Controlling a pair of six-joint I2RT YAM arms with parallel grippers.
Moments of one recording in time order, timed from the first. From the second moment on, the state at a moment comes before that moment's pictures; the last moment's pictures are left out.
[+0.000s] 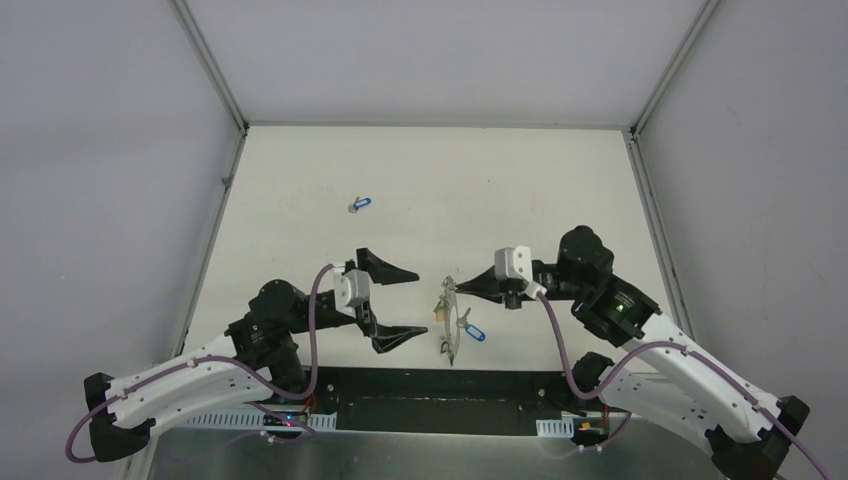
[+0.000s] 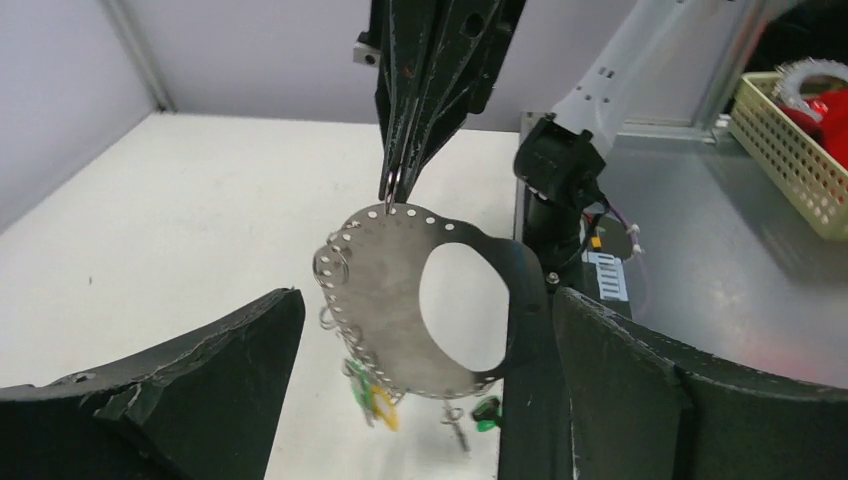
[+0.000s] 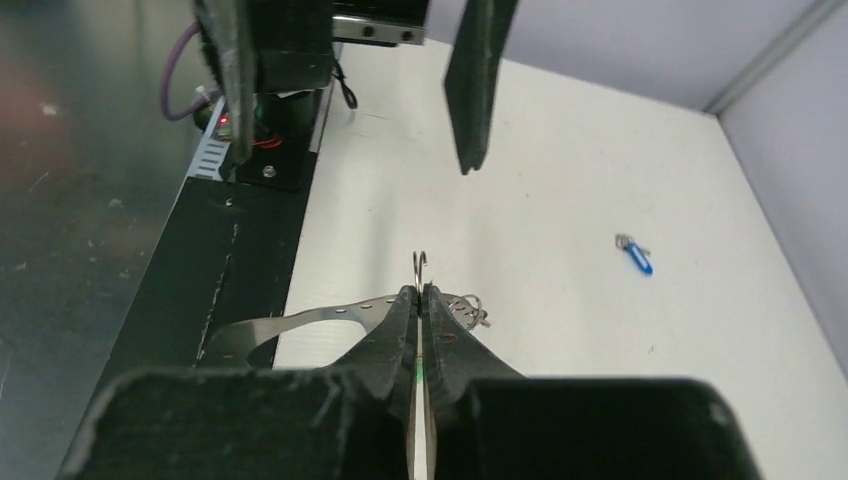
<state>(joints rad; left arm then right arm) -1.06 0.50 0.47 0.27 0.36 0.07 0.82 0.72 0.76 -0.23 -0.79 -0.46</state>
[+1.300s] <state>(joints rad) -1.06 1.35 0.72 0.02 0.36 0.07 0.13 0.85 0.61 -0.25 -0.51 0.39</state>
